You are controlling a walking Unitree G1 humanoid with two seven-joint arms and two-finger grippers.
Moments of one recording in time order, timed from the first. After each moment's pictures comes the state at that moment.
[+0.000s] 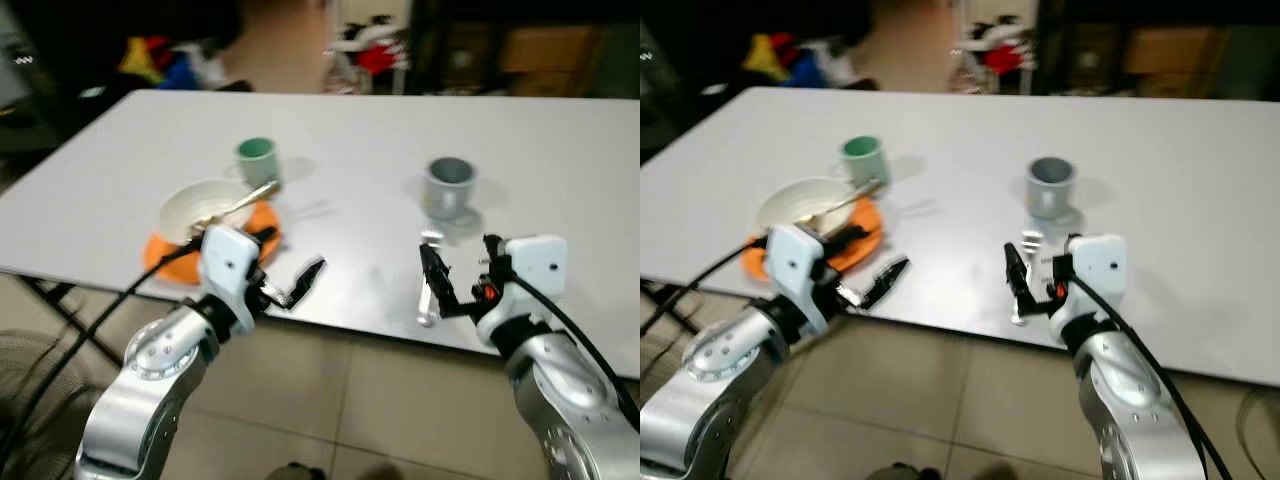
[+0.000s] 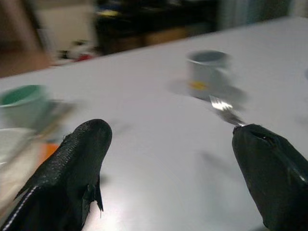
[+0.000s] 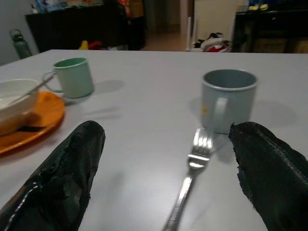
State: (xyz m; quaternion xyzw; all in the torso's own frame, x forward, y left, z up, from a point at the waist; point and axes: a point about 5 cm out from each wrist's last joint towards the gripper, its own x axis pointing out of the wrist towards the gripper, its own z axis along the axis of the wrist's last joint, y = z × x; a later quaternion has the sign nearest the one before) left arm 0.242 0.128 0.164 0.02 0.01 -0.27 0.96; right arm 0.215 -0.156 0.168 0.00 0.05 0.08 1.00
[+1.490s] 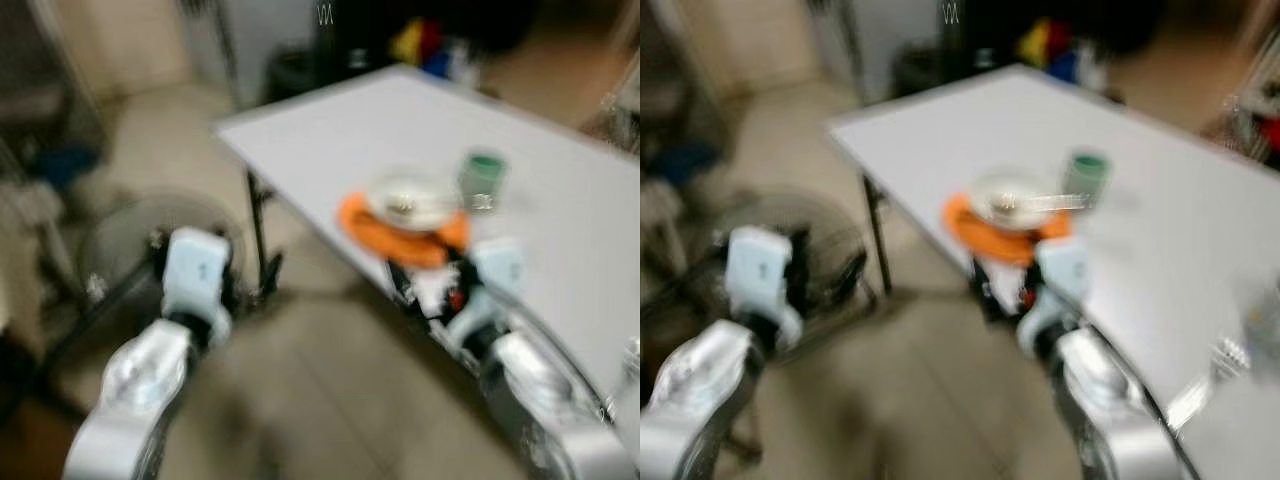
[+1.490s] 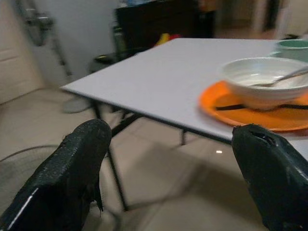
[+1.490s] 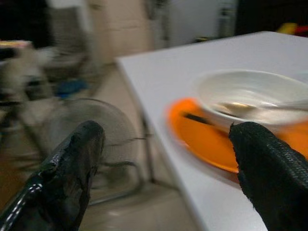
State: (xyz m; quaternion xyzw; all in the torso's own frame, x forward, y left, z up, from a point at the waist) left arm 0.227 0.149 0.162 0.06 0.03 -0.15 0.99; right arm 0.220 -0.128 0.158 0.04 0.07 0.17 0.98
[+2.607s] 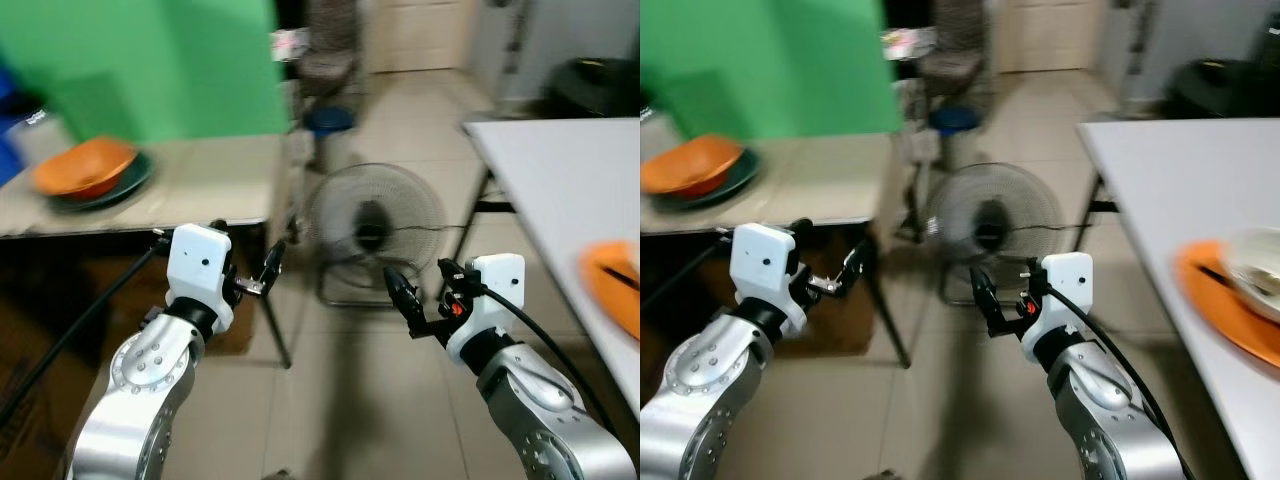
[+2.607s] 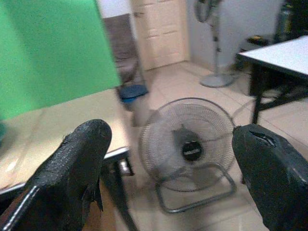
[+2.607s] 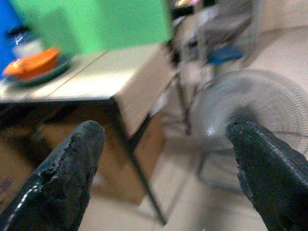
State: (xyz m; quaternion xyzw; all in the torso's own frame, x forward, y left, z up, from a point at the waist) left arm 0.235 0.147 0.168 0.07 0.01 -0.15 0.99; right arm 0.218 -0.129 0.143 0.08 0.10 0.17 0.98
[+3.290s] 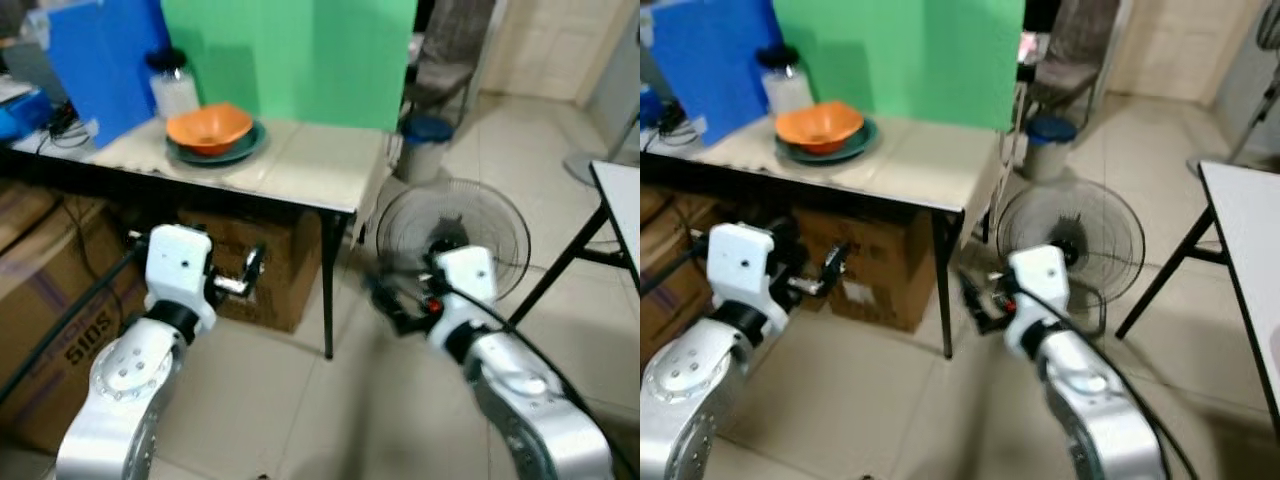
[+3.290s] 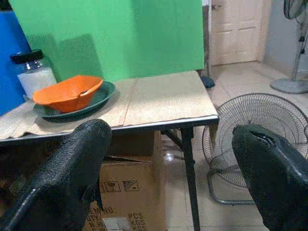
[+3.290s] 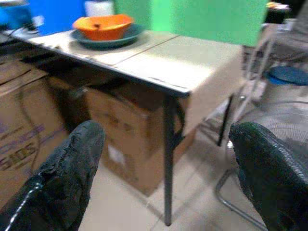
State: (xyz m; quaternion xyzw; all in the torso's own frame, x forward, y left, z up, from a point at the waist) left arm 0.231 0.158 0.166 0.07 0.01 -0.12 0.99; right arm 0.230 -0.127 0.136 -0.01 0.10 0.18 0.98
